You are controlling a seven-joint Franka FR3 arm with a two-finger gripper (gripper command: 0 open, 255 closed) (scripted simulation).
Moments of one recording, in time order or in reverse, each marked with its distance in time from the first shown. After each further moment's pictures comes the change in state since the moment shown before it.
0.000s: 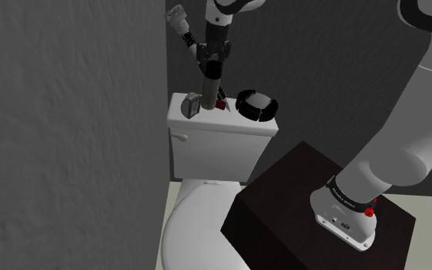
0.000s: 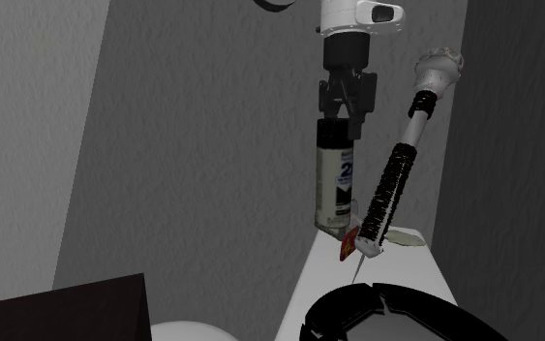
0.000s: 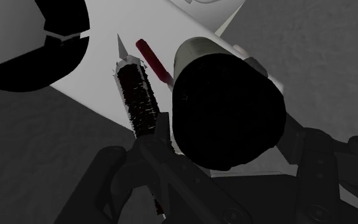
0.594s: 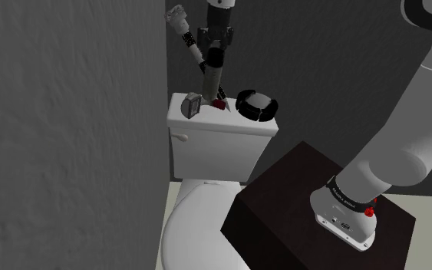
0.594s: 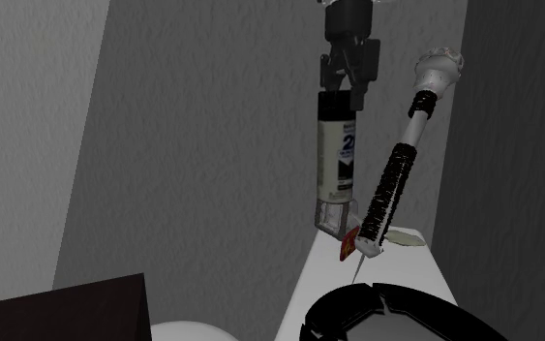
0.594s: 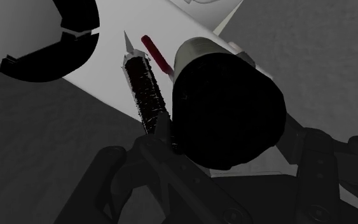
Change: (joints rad) arm 0.001 -0.016 0.001 0.101 0.004 -0.116 -0.003
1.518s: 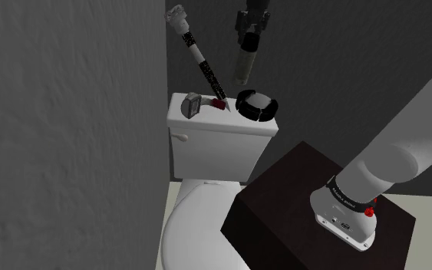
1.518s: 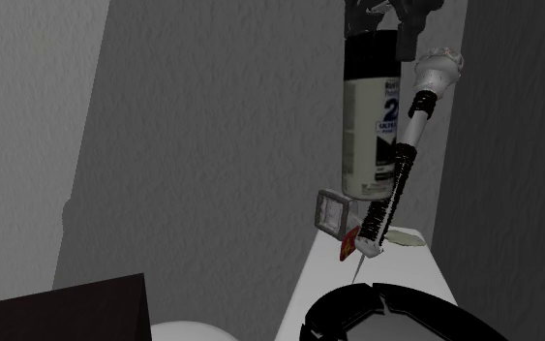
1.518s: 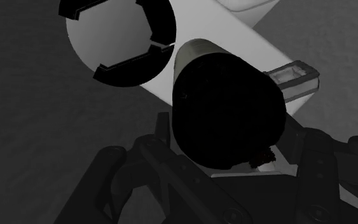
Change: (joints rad) arm -0.132 -0.171 -0.097 -0.079 0.031 -0.089 -0.233
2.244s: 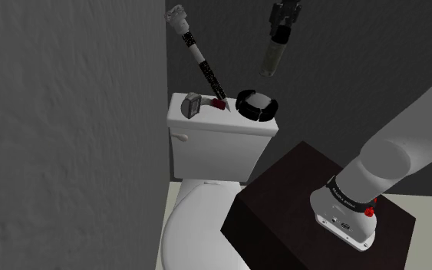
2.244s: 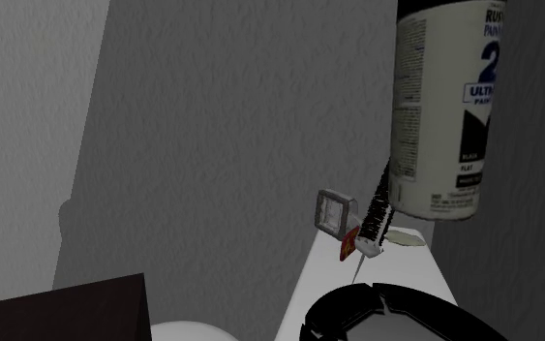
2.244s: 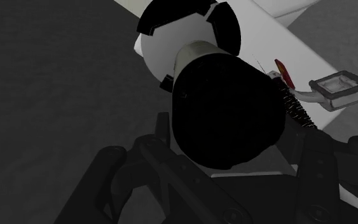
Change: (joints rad) arm -0.117 -0.070 -0.118 -0.004 0.003 -0.065 -0.236
